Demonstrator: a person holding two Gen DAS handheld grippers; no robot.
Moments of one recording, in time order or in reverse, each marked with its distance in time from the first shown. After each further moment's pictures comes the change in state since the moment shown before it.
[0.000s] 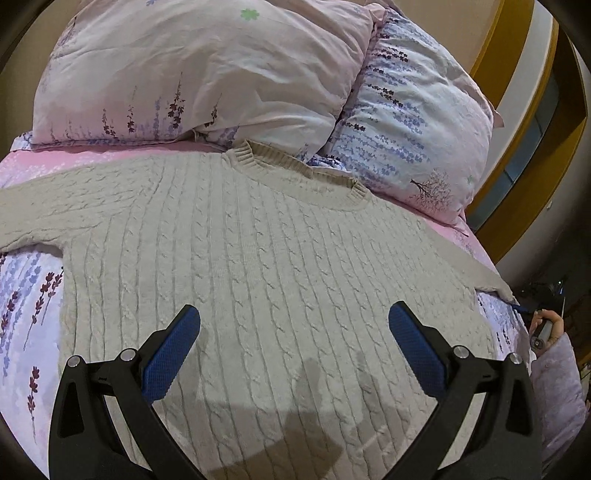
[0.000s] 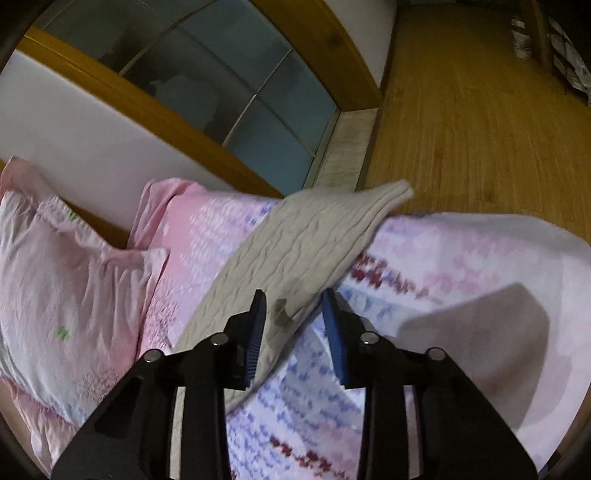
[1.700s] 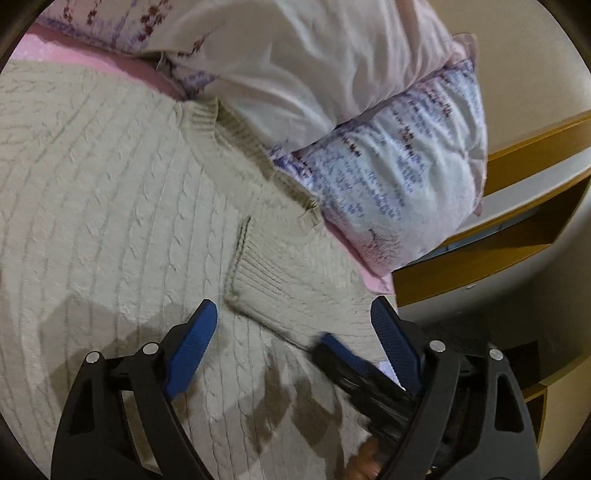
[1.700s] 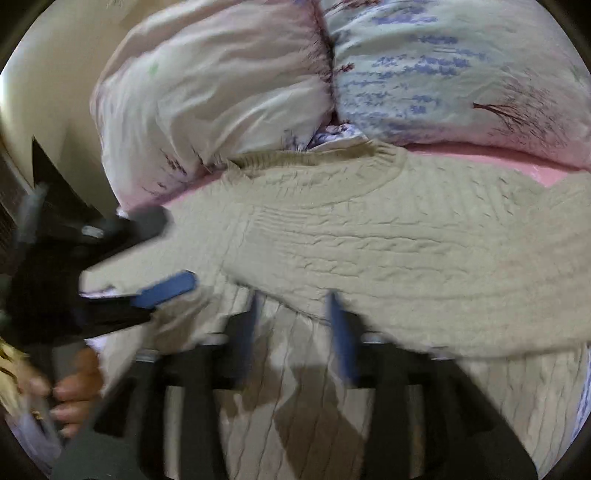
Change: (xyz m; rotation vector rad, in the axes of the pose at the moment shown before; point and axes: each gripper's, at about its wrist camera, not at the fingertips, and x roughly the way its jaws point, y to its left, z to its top) left arm 0.077 0.022 0.054 -0.443 0.155 -0.370; right arm -0.035 0.258 -0.377 -1.098 0.443 0.512
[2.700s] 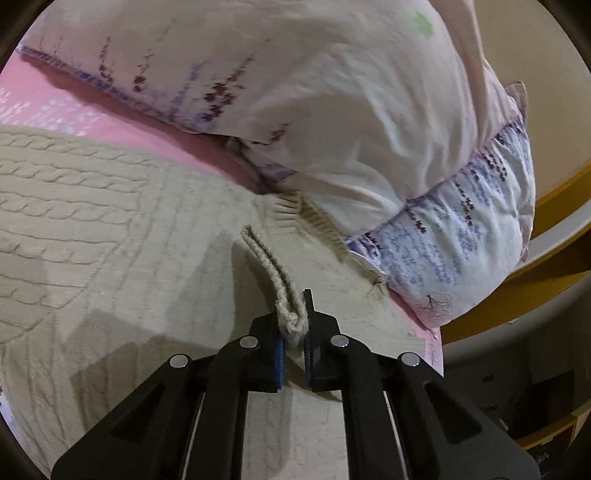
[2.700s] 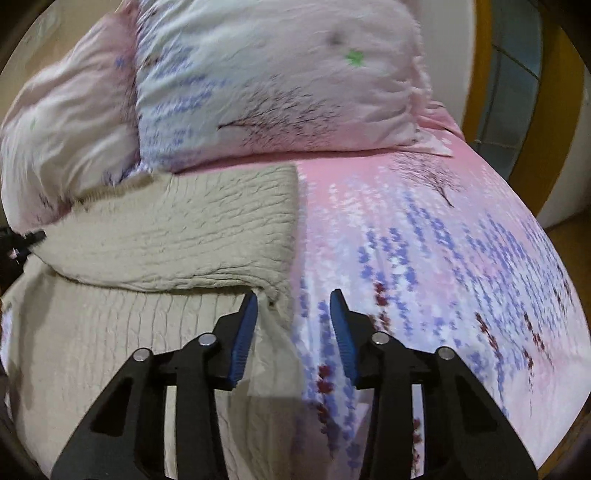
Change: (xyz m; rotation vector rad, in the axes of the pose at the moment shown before) left arm -0.030 0.035 0.066 -0.027 -0.140 0.190; right arm -0.095 -0.117 -0.035 0.062 -0.077 -0.488
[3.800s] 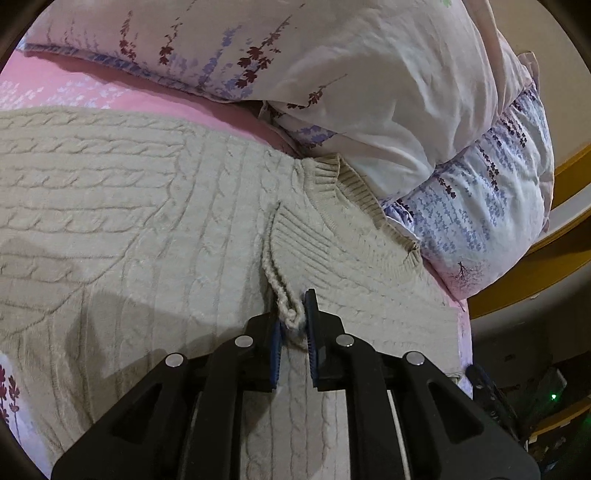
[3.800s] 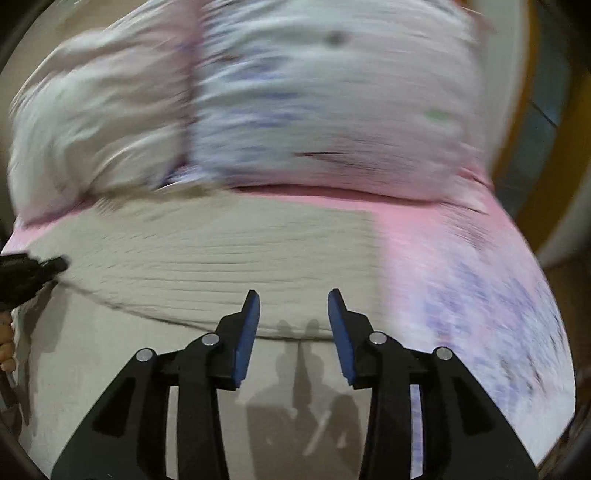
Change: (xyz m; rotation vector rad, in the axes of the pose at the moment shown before) left arm 0.001 0.016 -0.015 0.067 0.075 0.071; right arm -0.005 0.102 0.030 -0.144 -0.026 0.005
